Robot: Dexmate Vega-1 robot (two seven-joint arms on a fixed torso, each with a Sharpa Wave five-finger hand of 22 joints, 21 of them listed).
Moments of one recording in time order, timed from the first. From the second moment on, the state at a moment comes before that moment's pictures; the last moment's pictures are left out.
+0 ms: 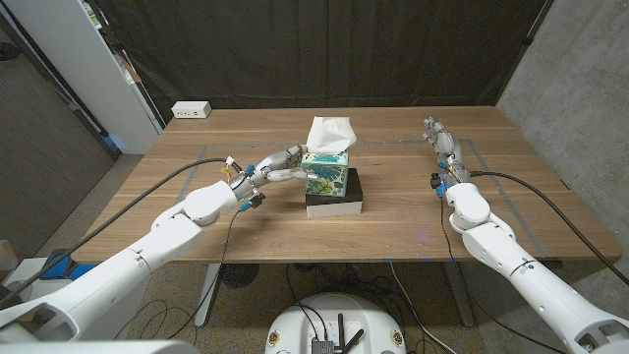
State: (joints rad) left arm 0.92 0.78 0.50 -1.61 -0.30 -0.36 -0.21; left_hand 0.94 0.03 0.16 -0.17 0.27 0.02 0.00 0.45 0.27 0.13 -0.06 0.29 0.23 0.06 -0.02 0.20 0.17 0.19 0.05 0.21 0.18; right arm -0.97 -0.55 -0.32 -1.48 0.38 0.32 -0.32; right_hand 0.20 0.14 0.43 -0.01 0.18 0.30 0.05 0.19 0.18 0.25 0.01 0.20 0.19 0.07 -0.03 0.27 0.23 0.23 -0.02 0.20 0.17
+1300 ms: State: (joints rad) left arm 0.97 0.84 0.43 -1.72 -0.38 -0.33 -0.19; left_hand 0.96 0.04 0.17 -0.16 0.22 0.01 0.00 0.49 0.30 0.13 -0.07 0.28 0.25 0.05 -0.04 0.18 0.17 0.17 0.05 0.21 0.18; right arm -0.97 -0.55 -0.32 -1.47 0.38 0.32 -0.33; right_hand 0.20 0.14 0.44 -0.01 0.18 0.30 0.05 0.19 0.18 0.25 0.01 0.20 0.19 0.07 -0.03 0.26 0.23 0.23 -0.02 0.20 0.17
